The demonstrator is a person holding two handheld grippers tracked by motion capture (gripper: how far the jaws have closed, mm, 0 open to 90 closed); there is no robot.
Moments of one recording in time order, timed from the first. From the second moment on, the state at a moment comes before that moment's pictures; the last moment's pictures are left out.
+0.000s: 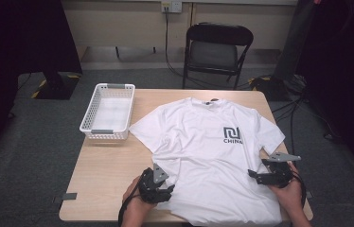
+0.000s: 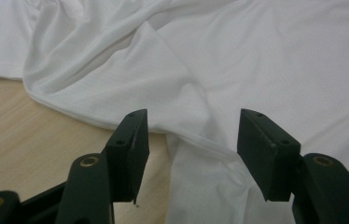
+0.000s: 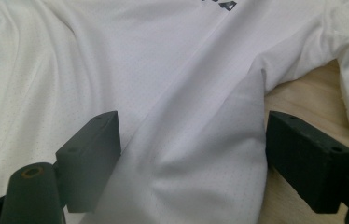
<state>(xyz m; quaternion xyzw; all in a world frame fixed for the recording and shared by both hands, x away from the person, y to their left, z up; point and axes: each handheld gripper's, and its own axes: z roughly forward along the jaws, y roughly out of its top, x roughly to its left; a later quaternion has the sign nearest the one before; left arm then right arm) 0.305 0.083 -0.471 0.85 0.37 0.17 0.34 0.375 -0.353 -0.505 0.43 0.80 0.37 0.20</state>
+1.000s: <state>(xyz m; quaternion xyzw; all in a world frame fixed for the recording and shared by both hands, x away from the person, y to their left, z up) 0.333 0.170 -0.470 0.78 0.48 0.12 0.38 0.376 -0.353 -0.505 0.43 0.80 0.37 0.19</state>
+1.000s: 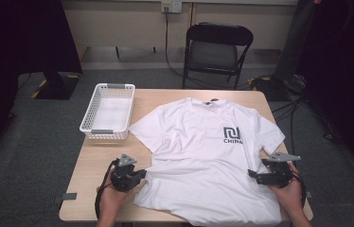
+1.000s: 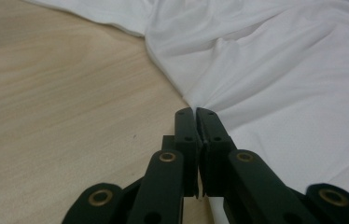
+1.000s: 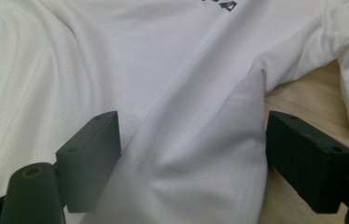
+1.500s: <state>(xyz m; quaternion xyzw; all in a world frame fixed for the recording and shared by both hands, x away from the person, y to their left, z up) 0.272 0.183 -0.480 0.83 0.35 0.10 0.42 0.376 -0.353 -0.505 0.43 0.80 0.37 0.20</state>
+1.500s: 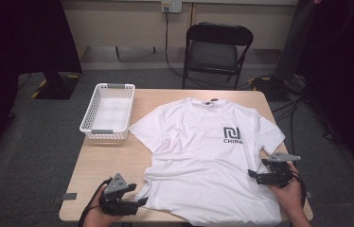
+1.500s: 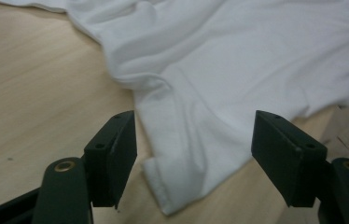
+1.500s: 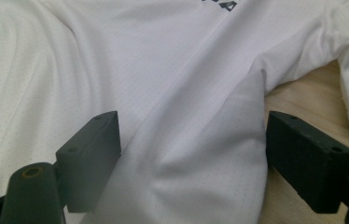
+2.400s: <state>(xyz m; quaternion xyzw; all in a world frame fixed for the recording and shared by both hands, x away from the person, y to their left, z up) 0.243 0.178 -0.451 0.83 0.36 -0.05 0.42 0.376 -0.353 -0.505 0.43 0.80 0.37 0.20</state>
